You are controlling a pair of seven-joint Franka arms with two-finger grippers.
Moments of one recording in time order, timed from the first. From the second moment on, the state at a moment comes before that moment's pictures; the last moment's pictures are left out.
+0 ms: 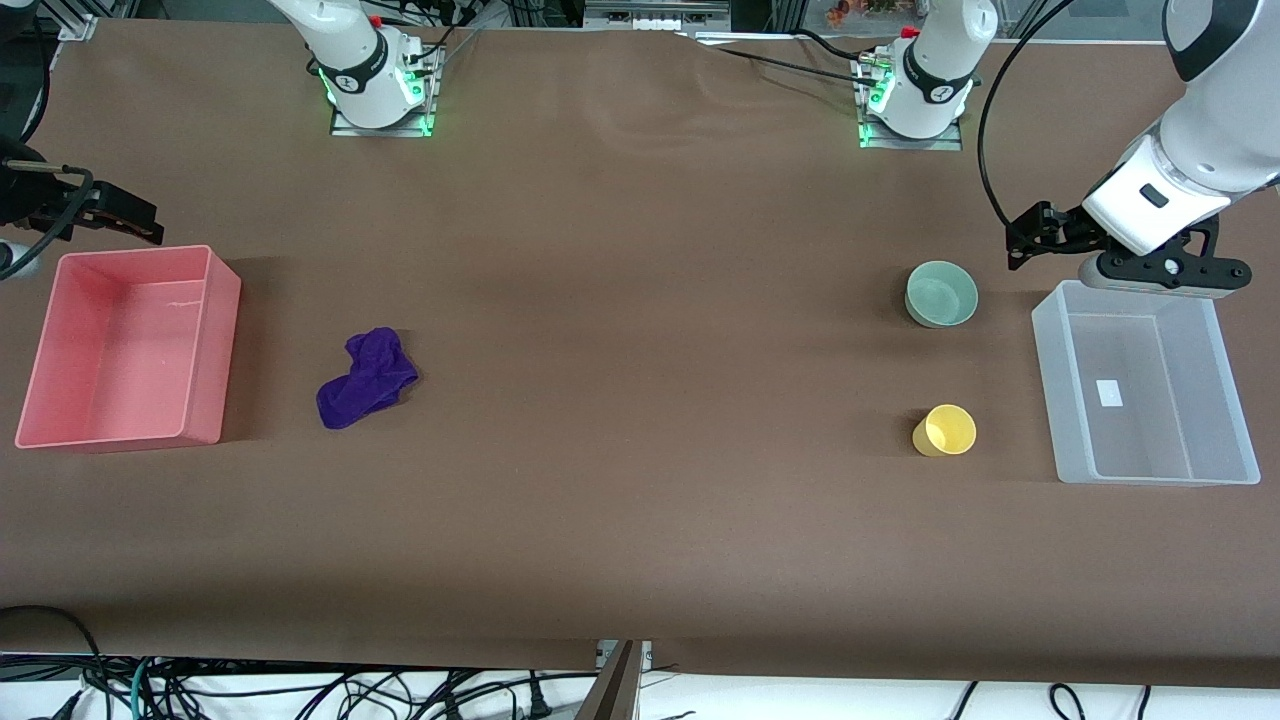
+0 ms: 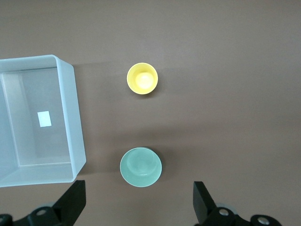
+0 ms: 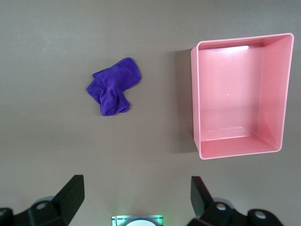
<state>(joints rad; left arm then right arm) 0.03 -0.02 -0.14 -1.74 0.02 1.68 -0.03 -0.07 0.07 0.05 -1.50 -0.05 1.45 0.00</state>
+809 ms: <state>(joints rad) 0.03 0.01 -0.14 -1.75 0.02 1.54 0.00 -0.07 0.07 0.05 -1.50 -0.05 1.45 0.00</state>
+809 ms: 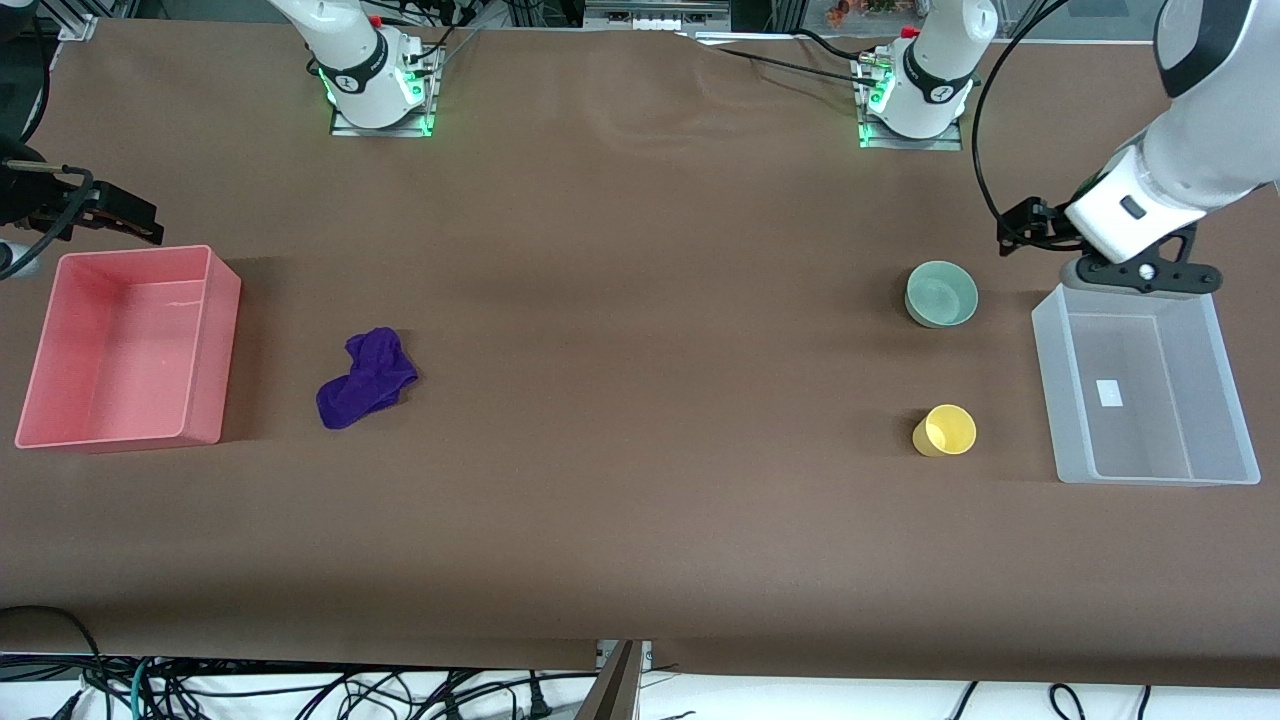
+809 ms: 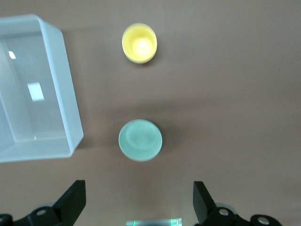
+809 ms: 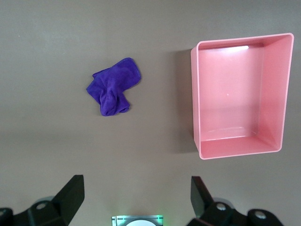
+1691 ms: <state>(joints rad) 0.06 0.19 -0.13 -2.07 0.09 1.98 0.76 -0.07 0.17 0.05 -1.50 -0.04 1.48 0.01</state>
